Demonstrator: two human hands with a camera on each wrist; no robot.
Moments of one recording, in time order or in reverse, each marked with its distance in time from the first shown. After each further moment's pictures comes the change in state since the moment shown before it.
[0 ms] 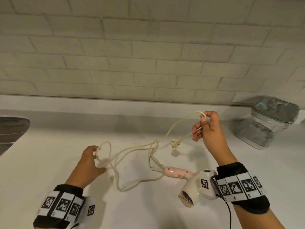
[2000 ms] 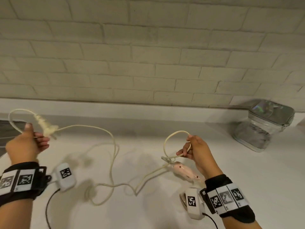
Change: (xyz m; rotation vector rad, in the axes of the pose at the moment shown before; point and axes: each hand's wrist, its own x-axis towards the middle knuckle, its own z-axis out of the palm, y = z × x) left_hand 0.048 -0.019 -0.123 -0.926 0.509 -0.347; right_hand -0.028 0.020 0.026 0.324 -0.028 0.450
